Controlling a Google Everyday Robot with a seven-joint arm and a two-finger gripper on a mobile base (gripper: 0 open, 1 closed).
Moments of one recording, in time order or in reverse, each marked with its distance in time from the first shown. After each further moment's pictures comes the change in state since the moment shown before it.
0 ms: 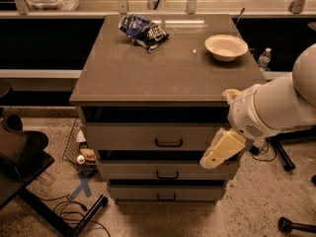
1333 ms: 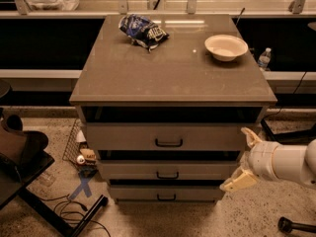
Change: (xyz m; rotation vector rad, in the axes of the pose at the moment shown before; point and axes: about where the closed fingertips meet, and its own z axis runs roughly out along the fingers) arm 0.151 -0.020 0.103 0.120 -0.163 0.017
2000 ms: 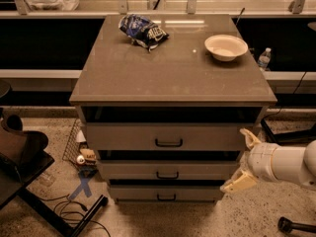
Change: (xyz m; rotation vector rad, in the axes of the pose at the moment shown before) arm 0.005 0.002 0.006 -0.007 -0.005 -0.034
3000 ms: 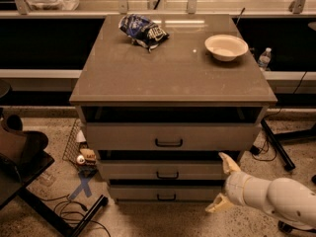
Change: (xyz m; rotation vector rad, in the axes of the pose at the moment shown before) arm 0.058 0.057 0.096 0.036 -0.036 -0.185
